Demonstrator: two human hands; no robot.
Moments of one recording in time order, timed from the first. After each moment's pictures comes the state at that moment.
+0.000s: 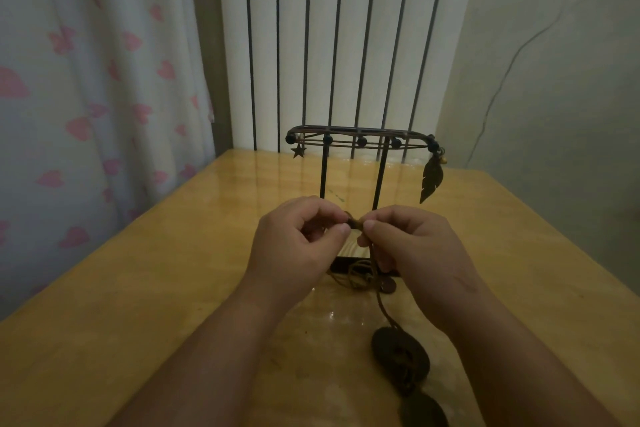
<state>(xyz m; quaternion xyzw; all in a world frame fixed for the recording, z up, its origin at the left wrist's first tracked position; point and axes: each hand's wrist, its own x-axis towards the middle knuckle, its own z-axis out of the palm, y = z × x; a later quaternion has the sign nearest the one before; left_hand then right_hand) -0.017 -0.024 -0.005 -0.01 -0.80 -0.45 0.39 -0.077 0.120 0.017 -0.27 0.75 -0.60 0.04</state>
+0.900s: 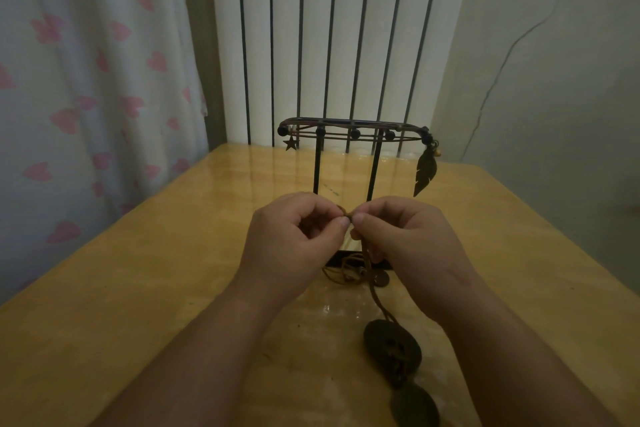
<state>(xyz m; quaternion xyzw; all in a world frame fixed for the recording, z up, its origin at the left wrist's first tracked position) -0.017 -0.020 -0.006 -0.02 -0.81 -0.42 0.42 -0.079 0.121 0.015 -0.29 0.76 -0.58 0.03</state>
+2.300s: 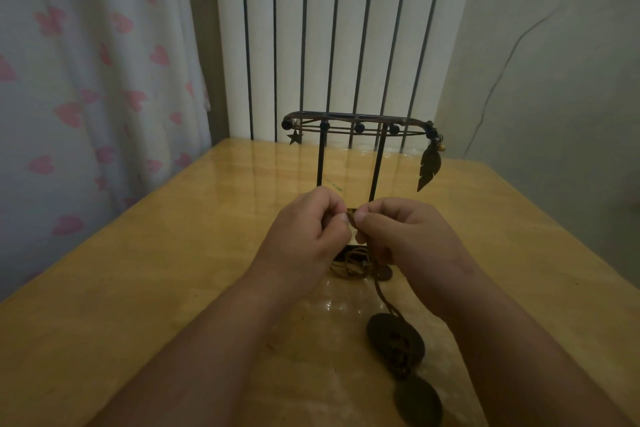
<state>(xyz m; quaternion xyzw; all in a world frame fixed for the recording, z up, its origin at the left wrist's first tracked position) -0.023 -0.018 -0.007 -0.02 -0.85 -0.43 0.31 -0.080 0.120 0.014 -0.28 0.75 -0.59 0.09</state>
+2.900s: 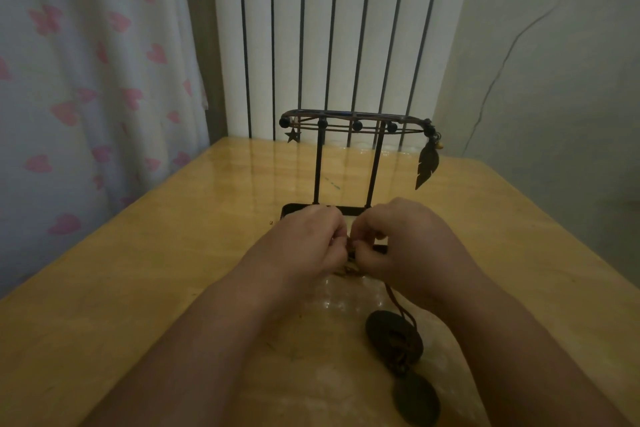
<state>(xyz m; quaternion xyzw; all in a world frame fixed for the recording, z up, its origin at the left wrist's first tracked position) -0.022 -0.022 -0.005 -0.03 -0.95 -0.23 0.20 -0.082 0.127 0.016 -0.44 0.86 -0.20 -0.16</state>
